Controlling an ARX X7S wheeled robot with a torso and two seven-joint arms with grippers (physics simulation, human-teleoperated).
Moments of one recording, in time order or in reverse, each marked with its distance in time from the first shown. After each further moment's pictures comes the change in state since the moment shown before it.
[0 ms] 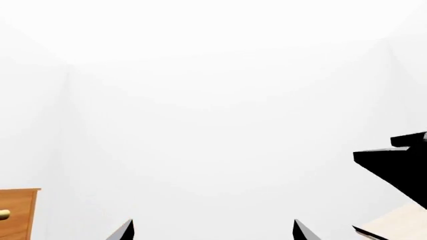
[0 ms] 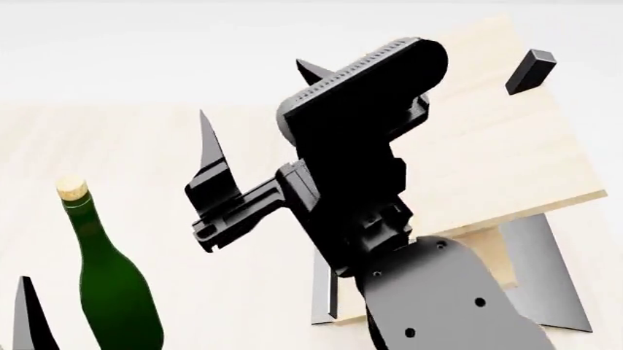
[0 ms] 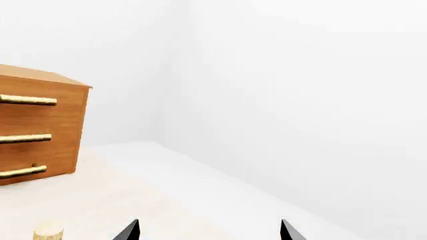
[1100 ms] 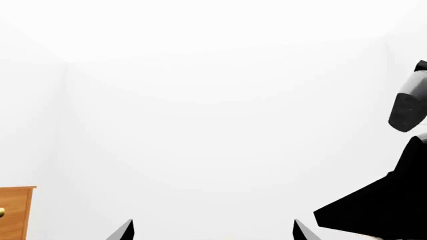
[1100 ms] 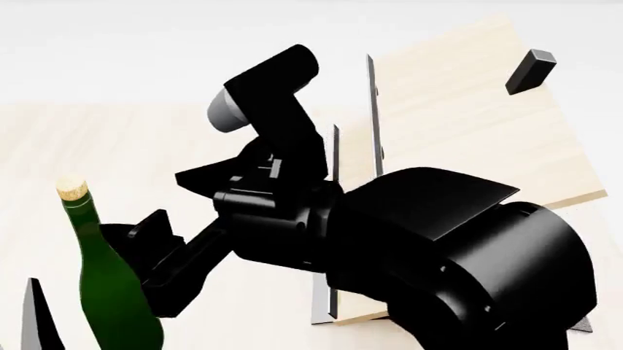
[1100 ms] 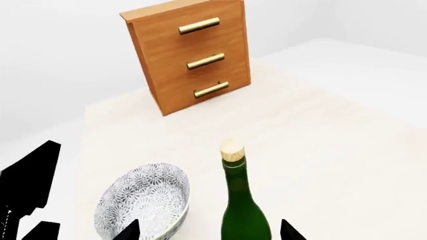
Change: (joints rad) left arm -0.008 -0.014 0.021 -0.010 -0.003 -0.002 -0.013; right arm 0.280 -0.036 0.029 0.350 0.447 0.469 -0.292
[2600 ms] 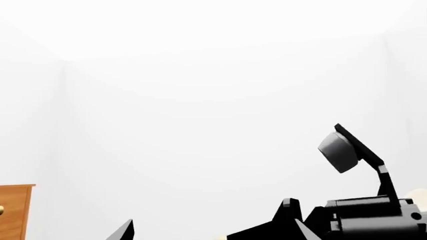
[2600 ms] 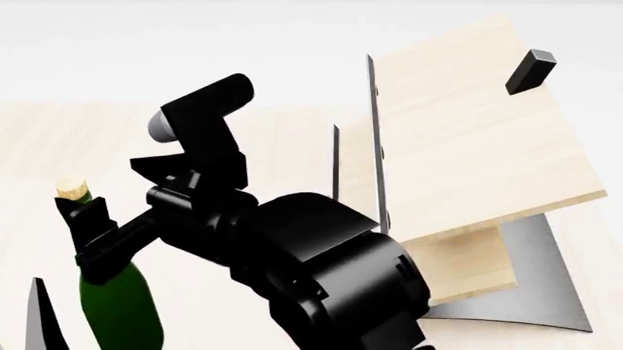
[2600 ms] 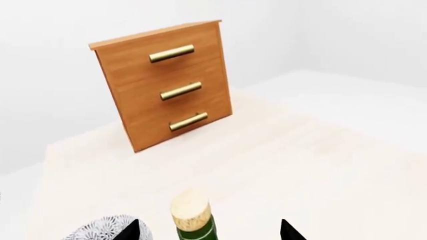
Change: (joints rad) left arm -0.012 -0.017 0.017 -0.010 -0.006 -0.004 -0.020; right arm -0.035 -0.142 -0.307 0.451 -0.054 -0.655 0.101
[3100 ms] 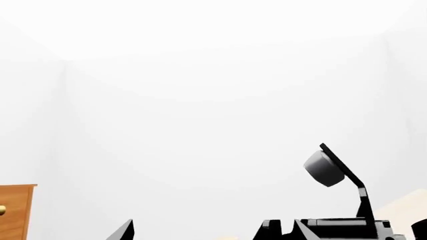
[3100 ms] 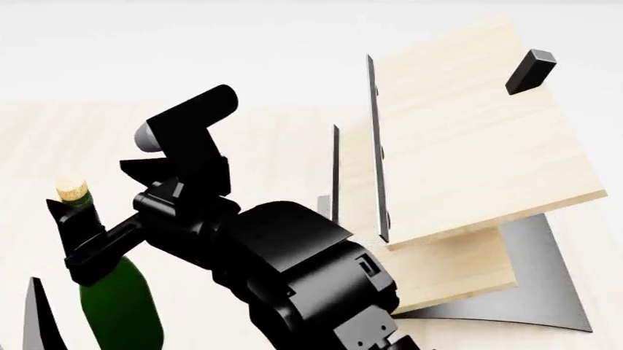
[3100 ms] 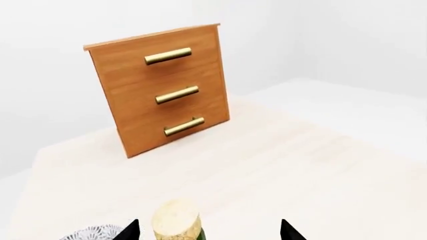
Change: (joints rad) left arm 0.000 -0.007 0.001 0.000 -0.004 0.002 -0.008; right arm 0.056 -0.006 -0.241 0.210 0.141 -0.296 0.039
